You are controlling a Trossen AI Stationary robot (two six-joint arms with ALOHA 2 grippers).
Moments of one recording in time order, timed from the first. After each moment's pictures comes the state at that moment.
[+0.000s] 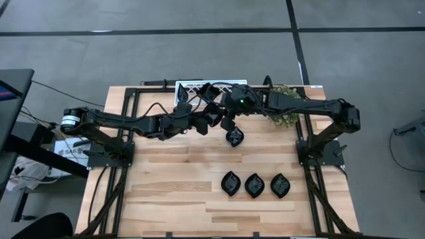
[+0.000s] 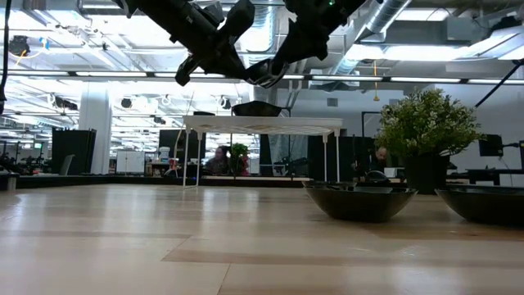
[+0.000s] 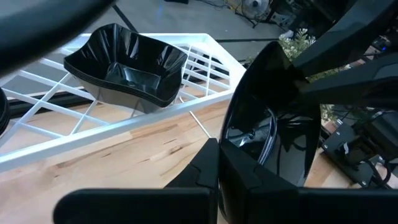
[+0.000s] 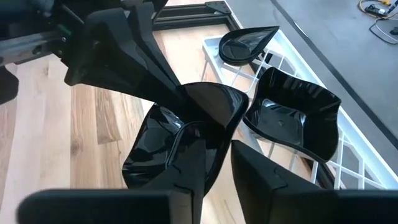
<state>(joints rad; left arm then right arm) 0.01 1.56 0.91 0.05 -0.64 -0.66 -0.22 1.49 1.34 -0.43 0.14 -0.04</state>
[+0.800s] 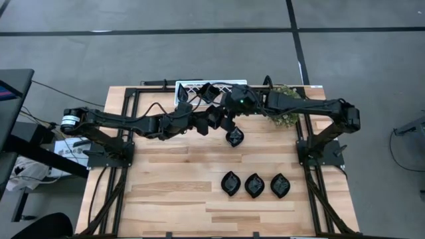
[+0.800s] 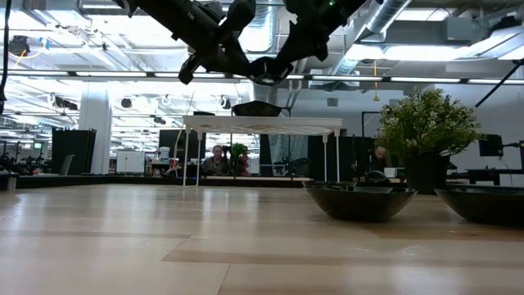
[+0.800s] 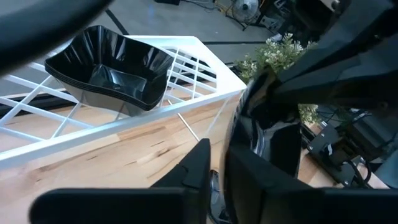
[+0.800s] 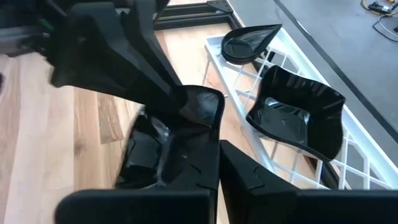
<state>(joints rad) 0.01 1.56 0.92 0.08 -0.61 -0.66 -0.21 1.49 1.34 -0.44 0.13 -0.03</state>
